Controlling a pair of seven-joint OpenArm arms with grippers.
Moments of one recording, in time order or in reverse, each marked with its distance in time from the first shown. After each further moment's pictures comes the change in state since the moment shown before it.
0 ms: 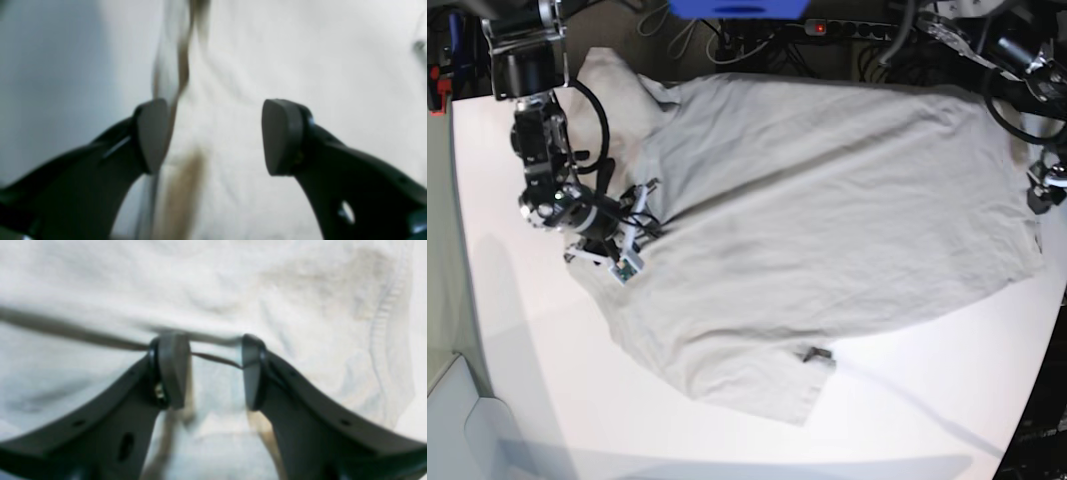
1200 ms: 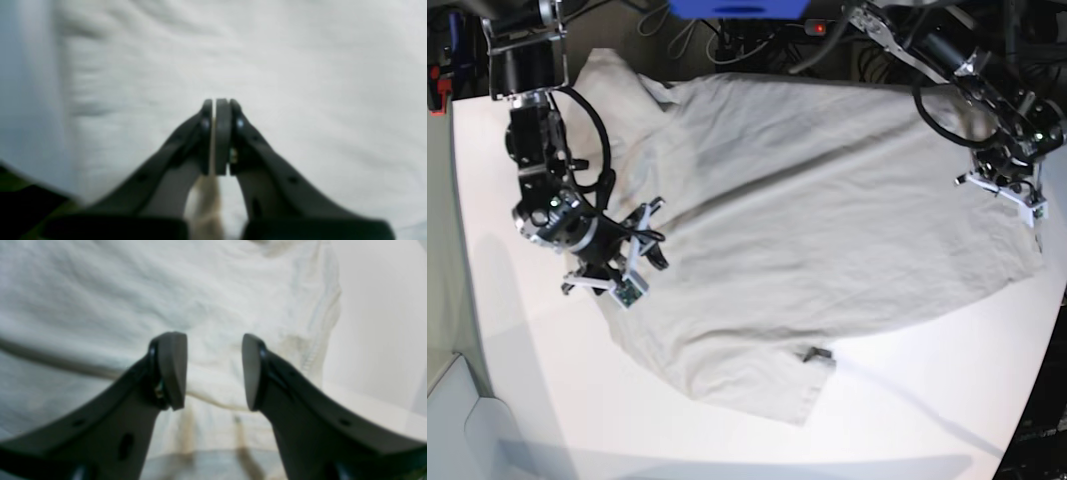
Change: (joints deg) left arm -0.5 15.7 12.2 9.9 30.0 2.4 -2.8; right arm 0.0 -0.1 -0.2 12.0 -0.7 0.0 -1.5
